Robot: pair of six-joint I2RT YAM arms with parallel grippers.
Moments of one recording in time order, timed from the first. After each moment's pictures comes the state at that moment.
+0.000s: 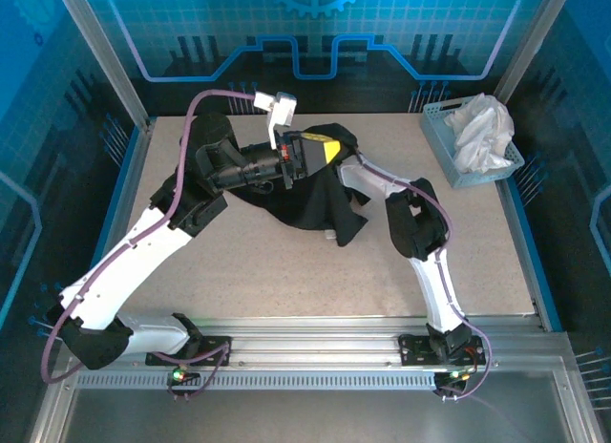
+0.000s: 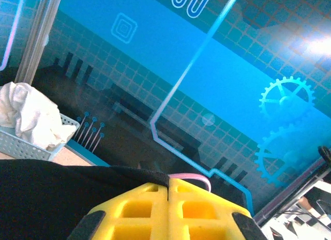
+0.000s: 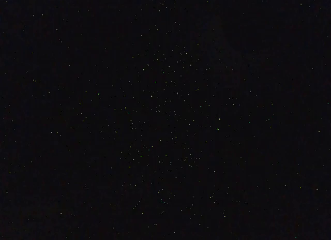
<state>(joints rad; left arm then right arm) -0.68 1.28 1.52 -0.15 0.56 -0.59 0.56 2.29 1.88 -0.73 0.14 -0.46</state>
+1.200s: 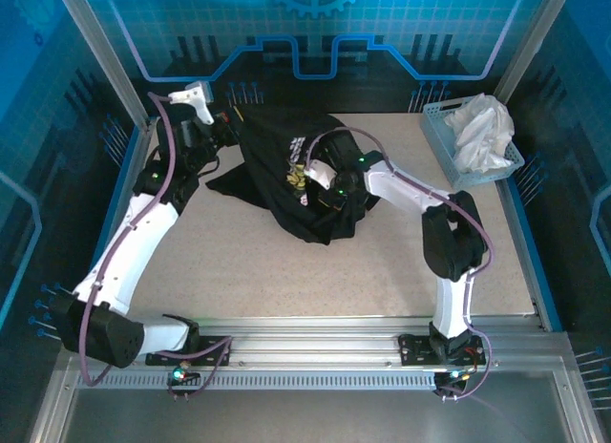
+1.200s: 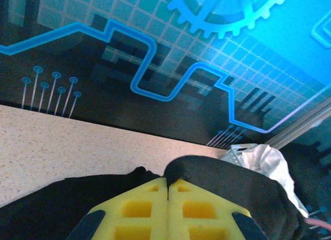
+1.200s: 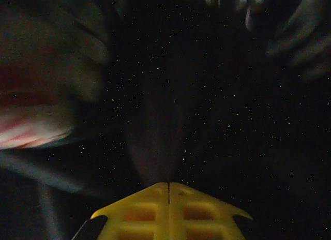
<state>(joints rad) -0.22 1.31 1.33 -0.23 0.06 -0.54 0.54 1.92 1.54 -0.69 -0.19 -0.47</state>
